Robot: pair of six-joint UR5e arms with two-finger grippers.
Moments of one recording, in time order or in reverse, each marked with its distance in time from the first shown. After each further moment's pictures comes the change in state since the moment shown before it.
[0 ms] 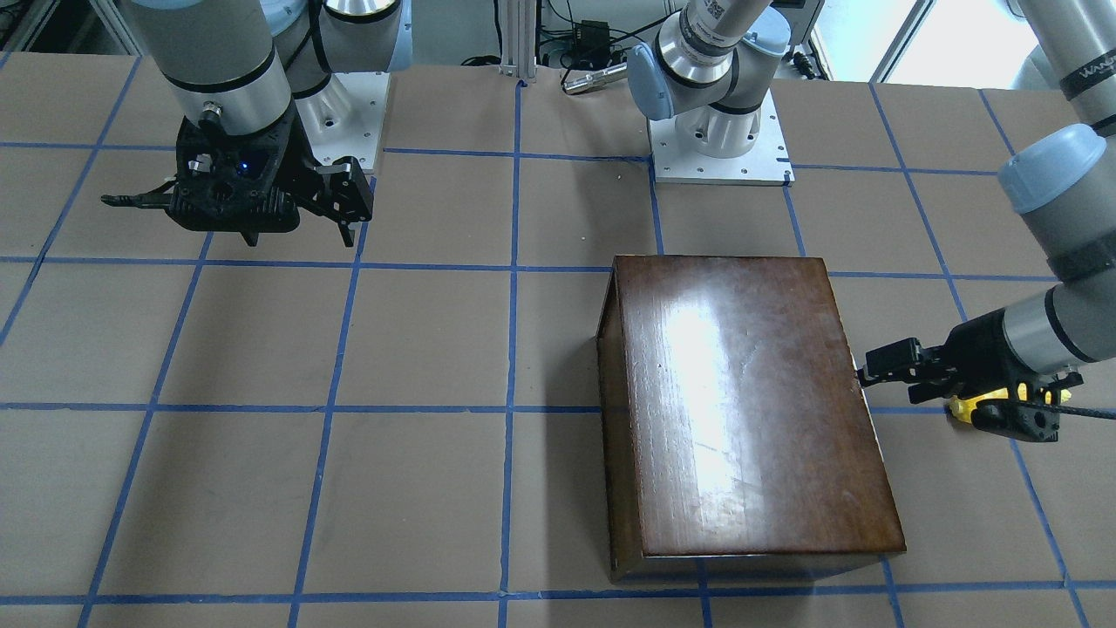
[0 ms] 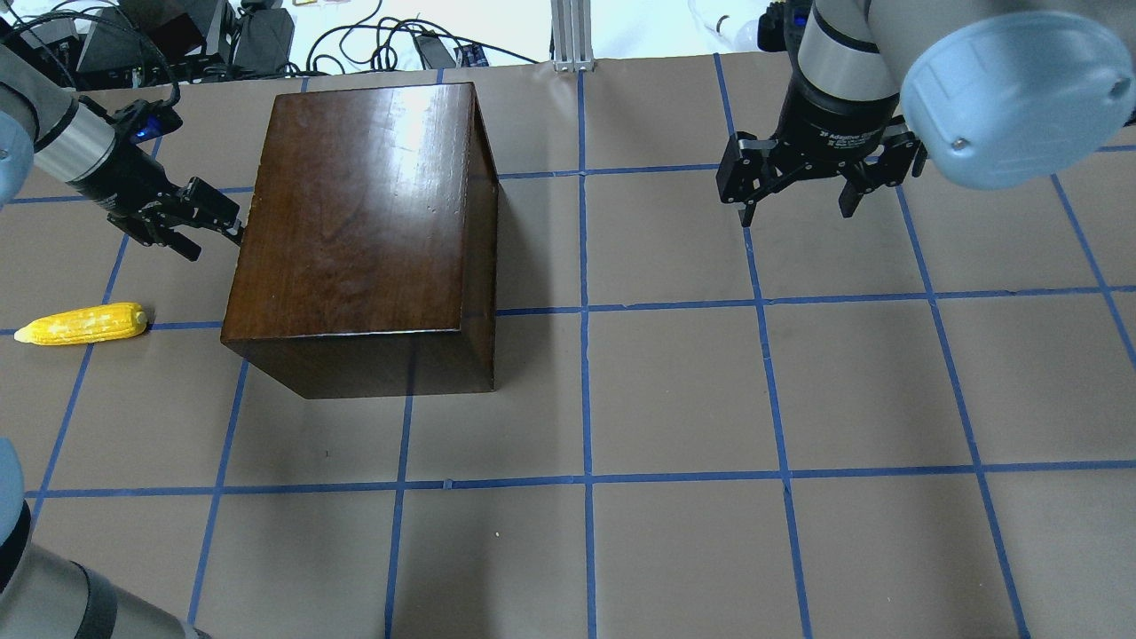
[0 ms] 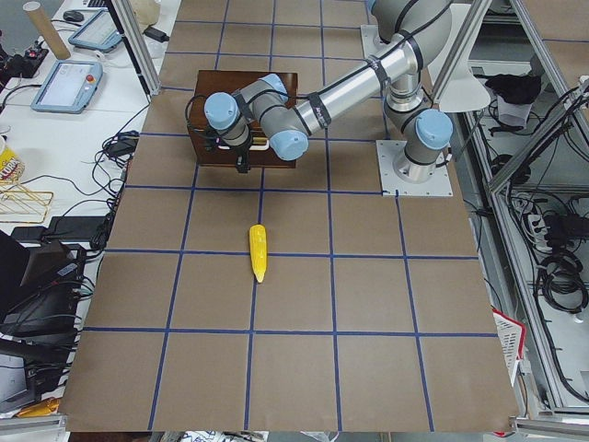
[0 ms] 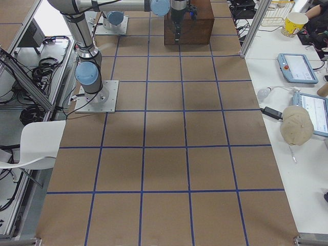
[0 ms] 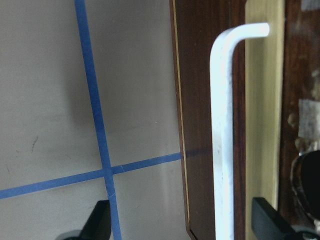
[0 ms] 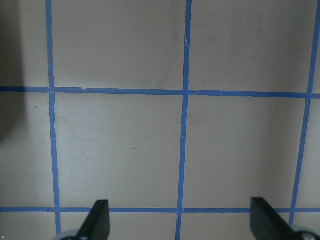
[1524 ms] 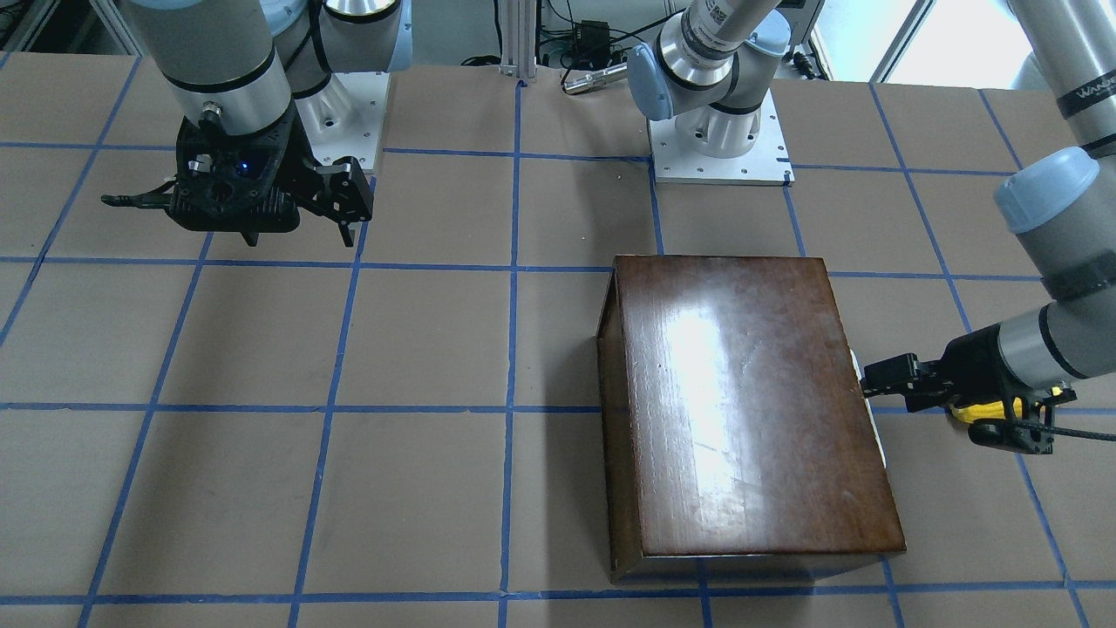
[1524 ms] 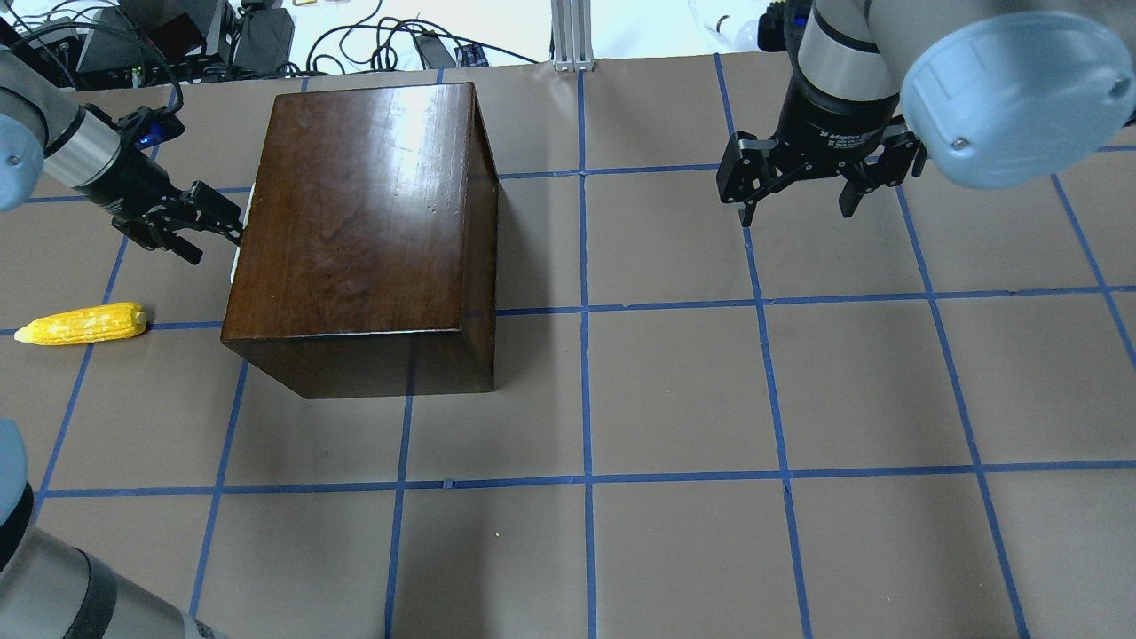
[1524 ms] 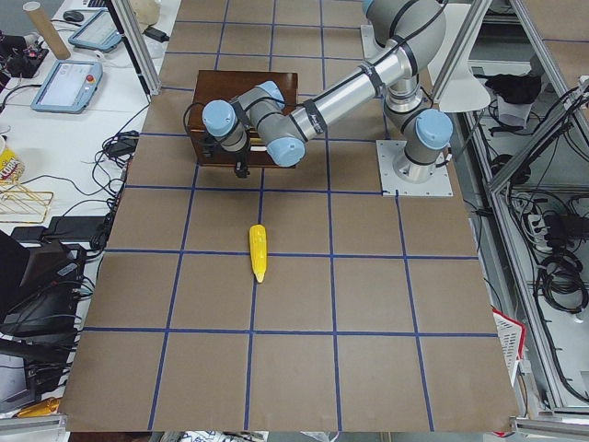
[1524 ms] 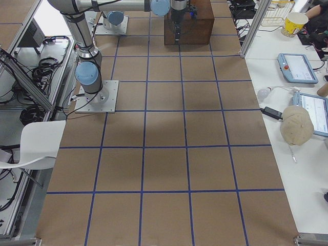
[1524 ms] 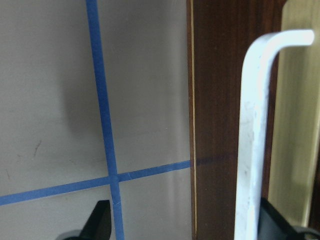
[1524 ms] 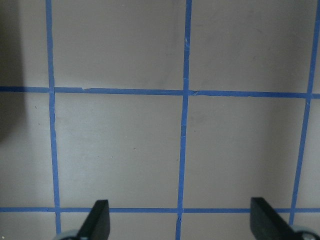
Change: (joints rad) left arm 0.012 -0.030 0.004 0.027 0.006 -0.017; right arm 0.000 0.000 0.000 0.000 0.000 0.000
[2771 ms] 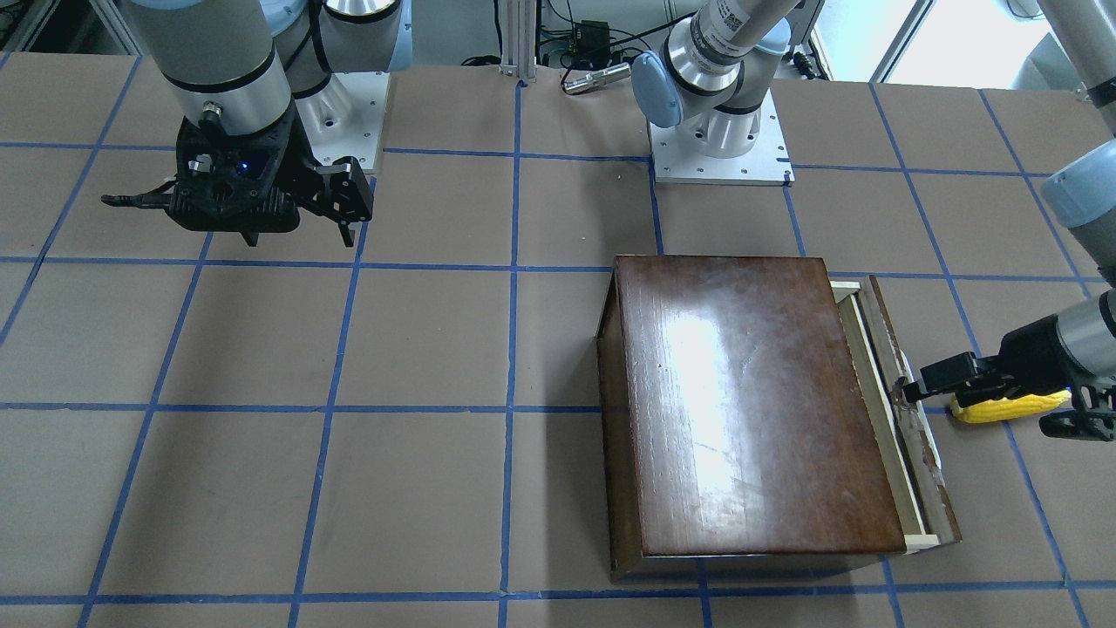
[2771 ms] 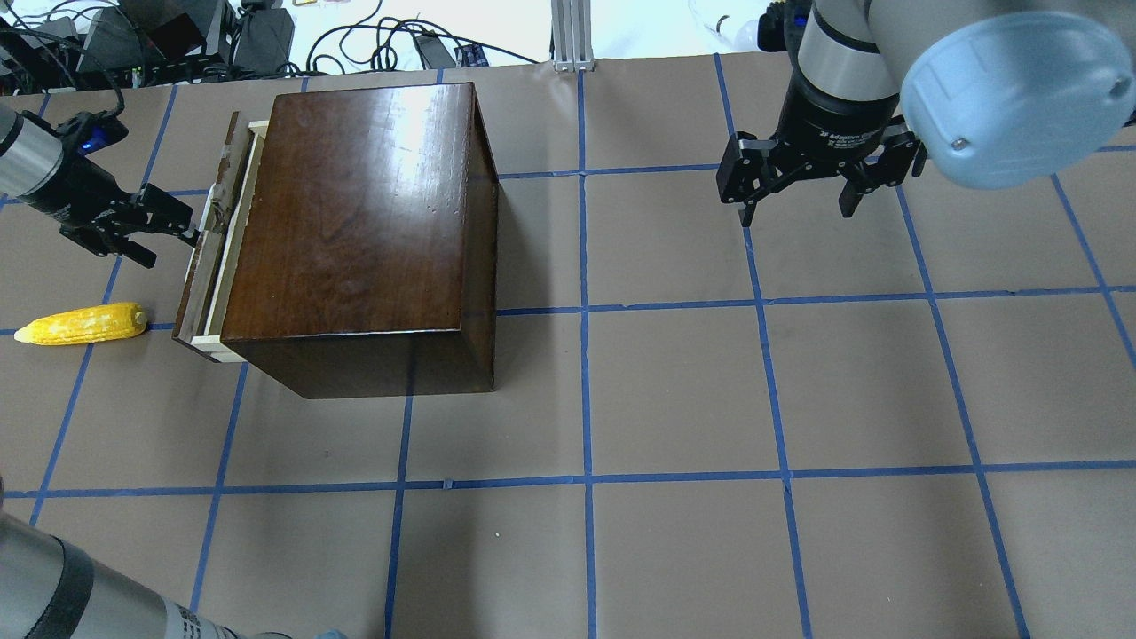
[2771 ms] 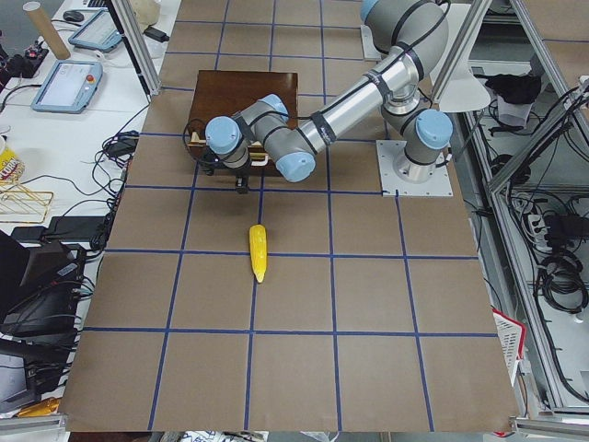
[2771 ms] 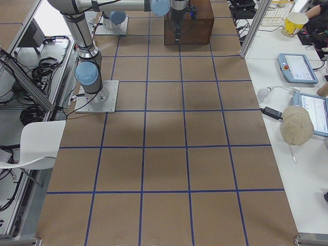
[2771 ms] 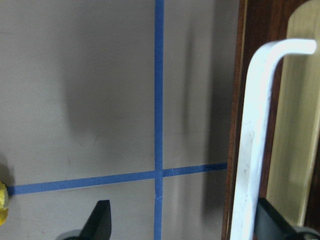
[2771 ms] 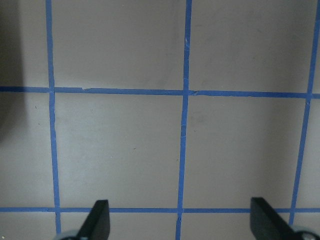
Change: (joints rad) left arm 0.100 -0.003 0.009 0.028 -0.001 0.005; right arm 0.000 0.000 0.000 0.000 0.000 0.000
